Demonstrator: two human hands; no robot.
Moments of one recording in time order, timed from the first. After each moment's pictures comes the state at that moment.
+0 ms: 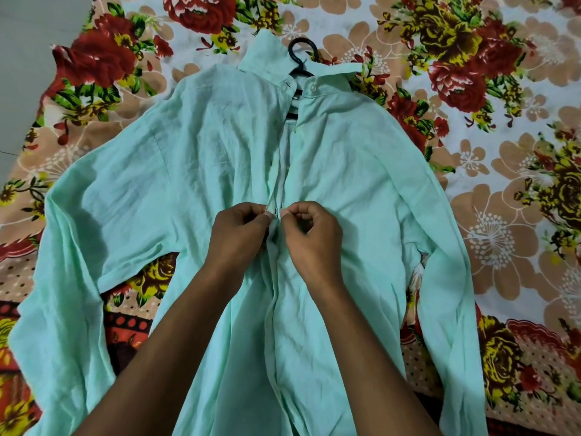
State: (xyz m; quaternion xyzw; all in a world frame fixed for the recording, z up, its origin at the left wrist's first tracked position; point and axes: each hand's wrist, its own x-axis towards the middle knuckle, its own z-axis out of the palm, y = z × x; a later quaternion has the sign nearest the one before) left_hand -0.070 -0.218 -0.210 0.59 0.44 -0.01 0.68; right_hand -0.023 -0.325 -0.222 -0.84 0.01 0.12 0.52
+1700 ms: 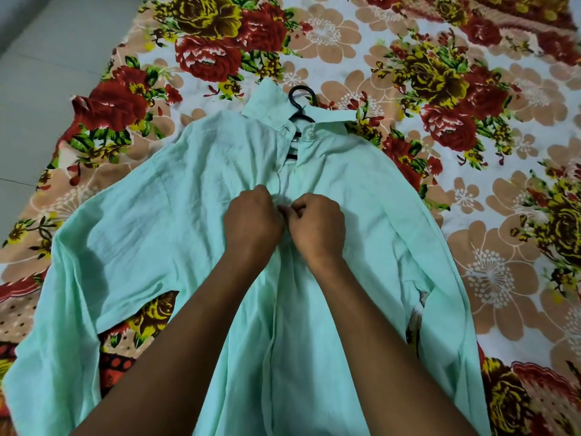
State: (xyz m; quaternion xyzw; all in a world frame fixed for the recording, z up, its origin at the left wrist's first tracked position) left_hand 0.012 -0.200 -0.207 0.91 0.32 0.01 0.26; right_hand 0.060 -0.295 -0.224 -0.95 -0.09 0.09 0.27
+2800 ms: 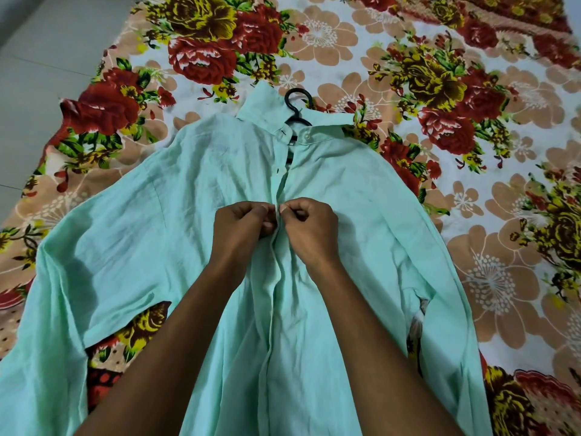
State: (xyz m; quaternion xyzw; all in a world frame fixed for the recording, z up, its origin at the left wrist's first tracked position) left_hand -0.001 -0.192 -0.219 0.58 0.42 0.07 0.70; right_hand 0.060 -0.294 -0.224 -0.87 -0.02 0.14 0.47
